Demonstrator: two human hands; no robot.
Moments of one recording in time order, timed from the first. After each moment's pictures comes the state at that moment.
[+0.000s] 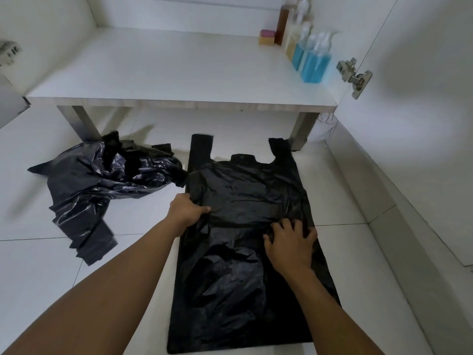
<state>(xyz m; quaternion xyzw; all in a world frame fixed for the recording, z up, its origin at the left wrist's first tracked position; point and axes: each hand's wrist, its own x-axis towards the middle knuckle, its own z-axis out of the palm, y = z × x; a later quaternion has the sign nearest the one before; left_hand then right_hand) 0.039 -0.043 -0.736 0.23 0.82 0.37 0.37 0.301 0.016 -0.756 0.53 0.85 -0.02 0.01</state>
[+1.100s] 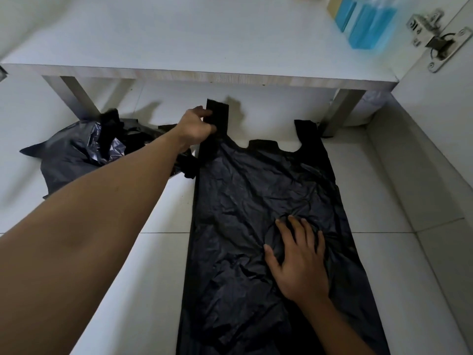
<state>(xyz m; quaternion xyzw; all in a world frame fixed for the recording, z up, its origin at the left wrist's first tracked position) -0.076 0.091 -0.699 0.36 0.80 0.37 0.31 0.289 0.008 -0.803 0.47 0.88 -0.10 -0.07</state>
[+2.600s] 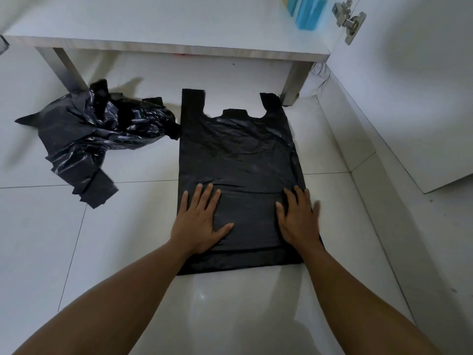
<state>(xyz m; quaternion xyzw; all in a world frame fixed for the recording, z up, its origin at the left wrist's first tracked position) 0.140 -0.163 -0.796 0.63 0.77 0.06 0.08 0.382 -0.023 -0.788 0.58 0.81 -0.13 -0.04</state>
